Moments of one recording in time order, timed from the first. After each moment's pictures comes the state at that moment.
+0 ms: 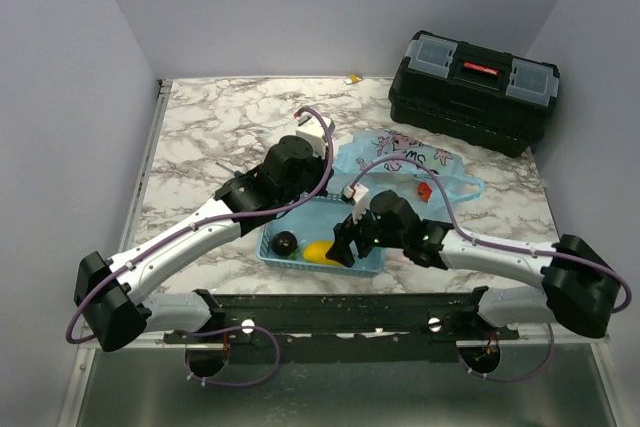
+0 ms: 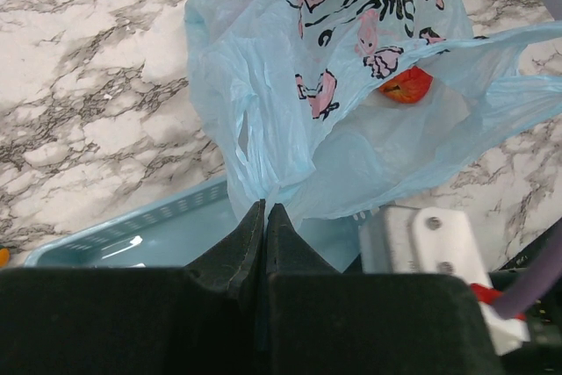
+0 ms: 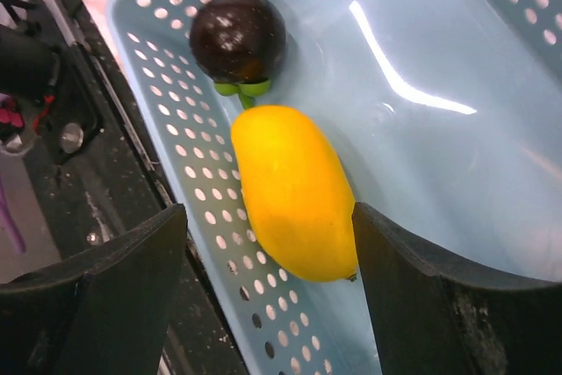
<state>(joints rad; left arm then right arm) -0.85 1.23 1.09 -0.28 -0.17 -0.34 0.94 1.25 0.60 0.10 -0.22 0.28</state>
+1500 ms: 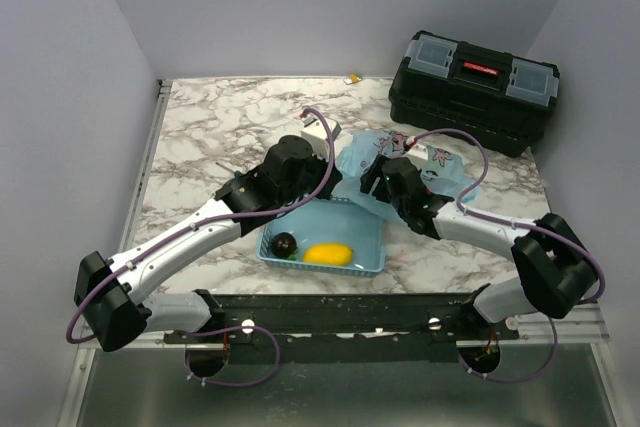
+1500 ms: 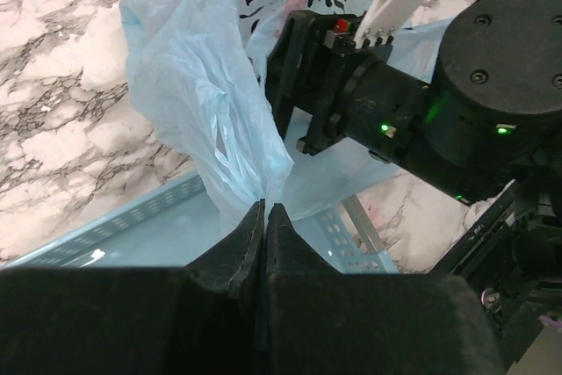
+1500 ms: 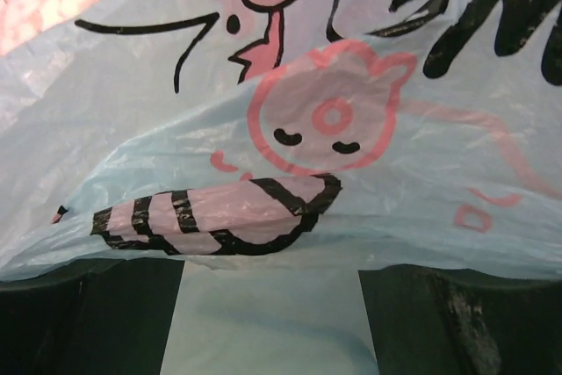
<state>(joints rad) -0.85 1.23 1.08 -0.25 -0.04 -0.34 0.67 1.47 0.71 0.25 0.44 0.75</state>
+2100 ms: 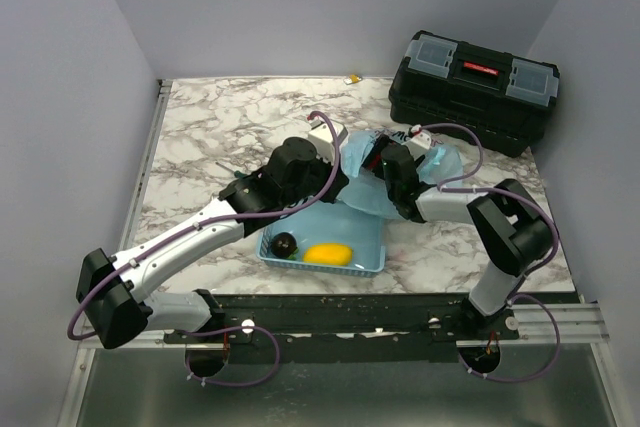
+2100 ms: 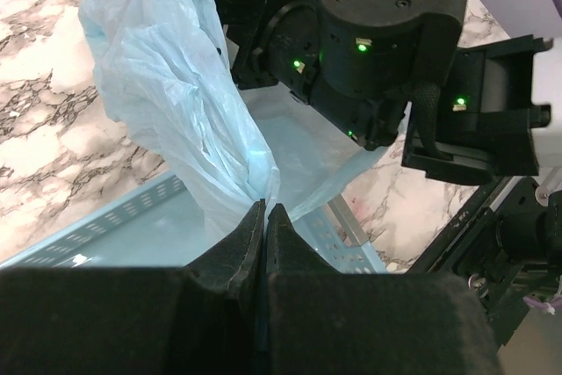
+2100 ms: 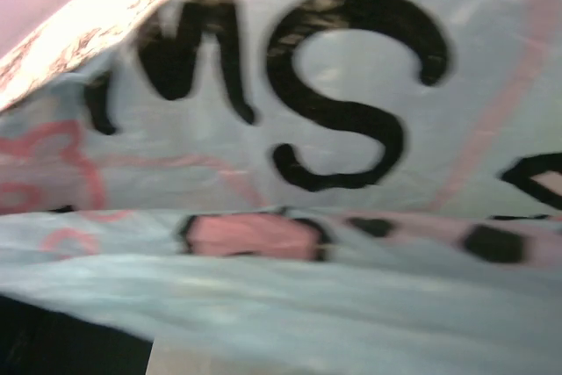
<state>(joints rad) -0.87 1.24 1.08 -0.24 0.00 -0.34 0.57 1.72 0.77 0.54 0.54 0.73</state>
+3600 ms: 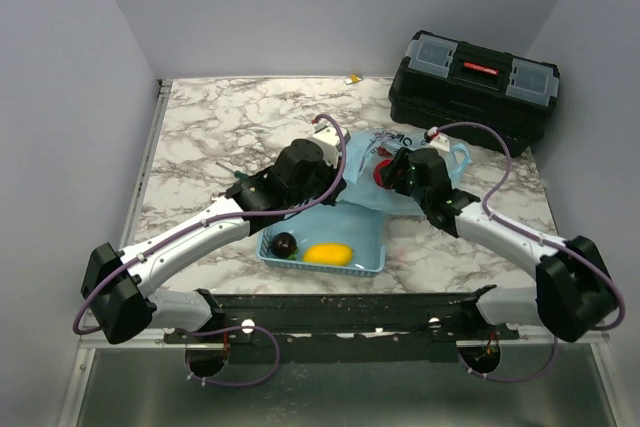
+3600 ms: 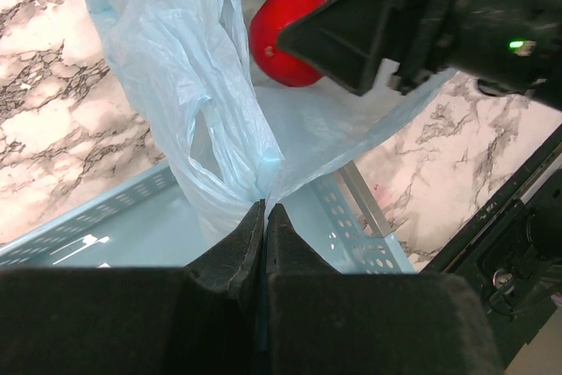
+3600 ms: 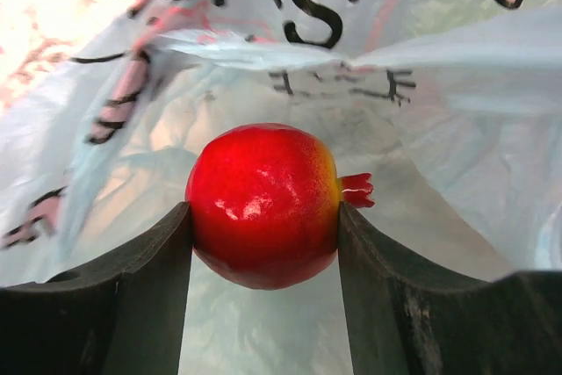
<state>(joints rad) -0.87 1.28 1.08 -0.28 -0.04 -0.32 0.53 1.28 0.70 0.07 0.31 0.65</state>
